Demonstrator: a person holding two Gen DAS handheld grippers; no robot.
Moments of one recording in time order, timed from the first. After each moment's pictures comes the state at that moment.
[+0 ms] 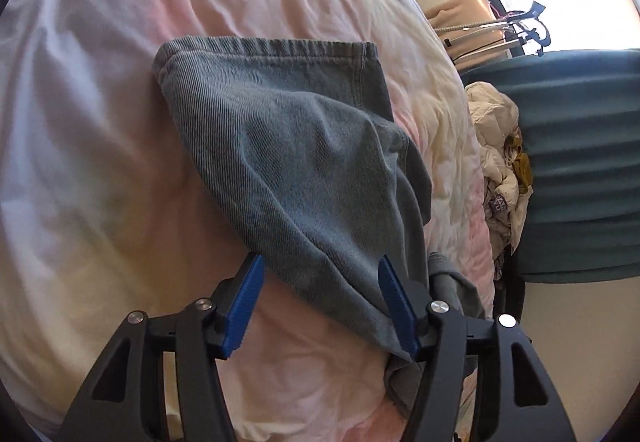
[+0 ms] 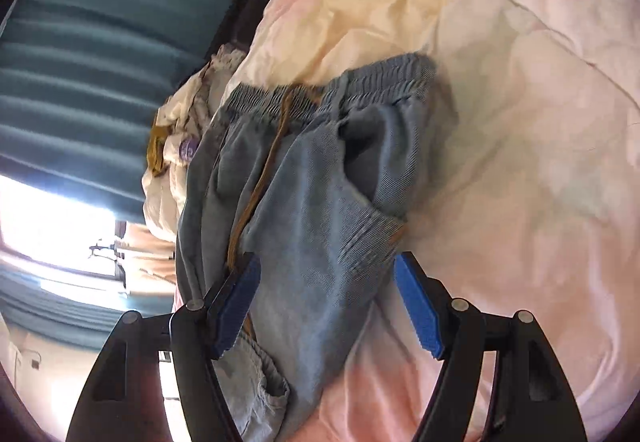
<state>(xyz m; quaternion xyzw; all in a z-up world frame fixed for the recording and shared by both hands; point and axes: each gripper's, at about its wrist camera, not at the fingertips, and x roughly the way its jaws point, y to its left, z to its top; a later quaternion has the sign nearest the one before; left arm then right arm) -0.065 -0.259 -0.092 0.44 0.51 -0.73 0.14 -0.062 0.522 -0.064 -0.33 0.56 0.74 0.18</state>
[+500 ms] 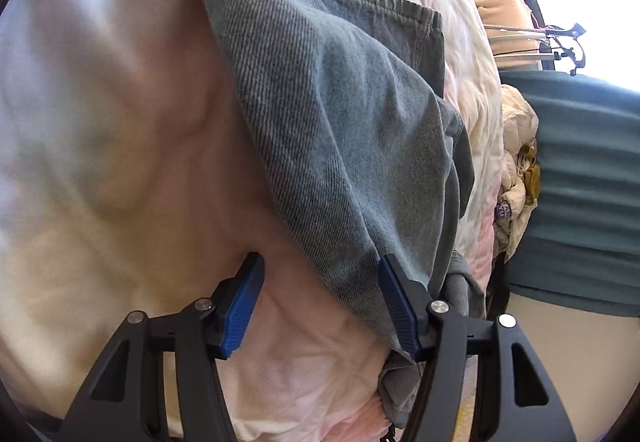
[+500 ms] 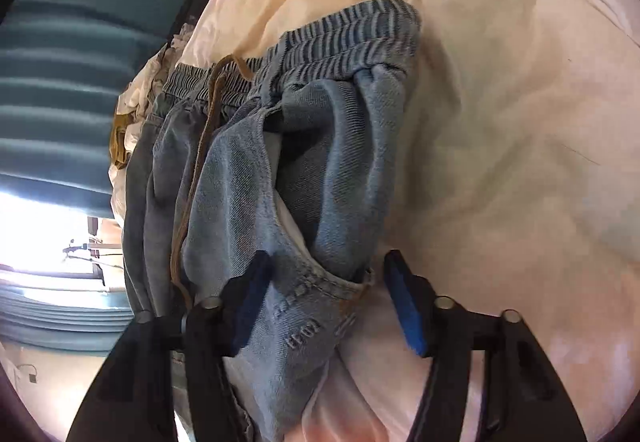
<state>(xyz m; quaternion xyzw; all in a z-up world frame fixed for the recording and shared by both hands) -0.075 -0.258 -0.141 0.45 0.59 -0.66 0.13 -0.112 0.546 -0.119 -0.39 0.53 0.73 0.17</state>
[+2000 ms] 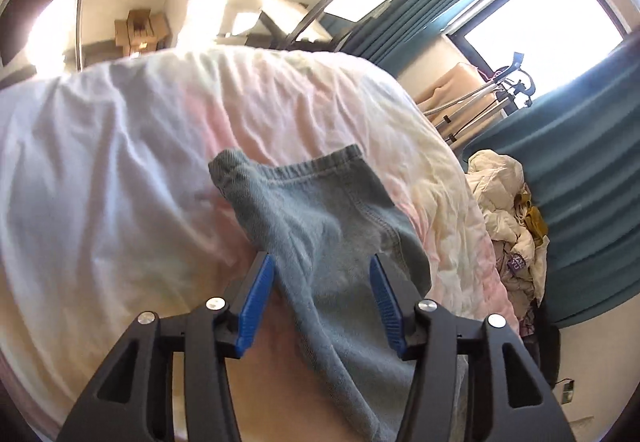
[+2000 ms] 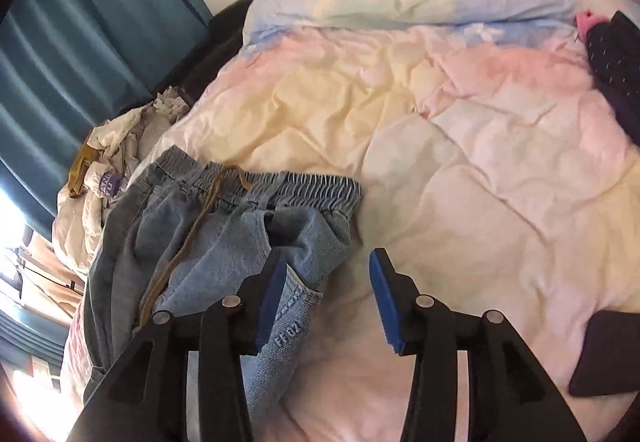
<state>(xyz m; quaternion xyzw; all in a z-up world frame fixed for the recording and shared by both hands) -0.053 -0.261 -0.030 0.30 0.40 -0.83 0.24 -0.062 0.529 -0.028 -0.31 0.36 0.81 0.34</state>
